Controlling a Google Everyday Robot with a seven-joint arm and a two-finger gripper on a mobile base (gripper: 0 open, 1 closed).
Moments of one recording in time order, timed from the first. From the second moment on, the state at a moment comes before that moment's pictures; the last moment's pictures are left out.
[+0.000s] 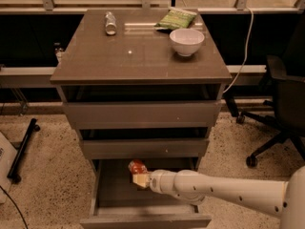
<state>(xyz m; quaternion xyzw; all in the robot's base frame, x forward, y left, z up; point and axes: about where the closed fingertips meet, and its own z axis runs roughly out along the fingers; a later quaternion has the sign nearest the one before) 0.547 0.034 0.401 -0.12 0.88 0.35 0.30</state>
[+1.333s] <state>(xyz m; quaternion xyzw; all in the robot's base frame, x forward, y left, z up) 0.565 0.022 0.263 0.00 0.90 0.36 0.23</state>
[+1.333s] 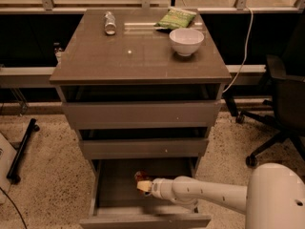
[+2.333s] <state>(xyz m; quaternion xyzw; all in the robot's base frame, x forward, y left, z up) 0.587 0.020 0.213 0.04 0.92 0.30 0.24</state>
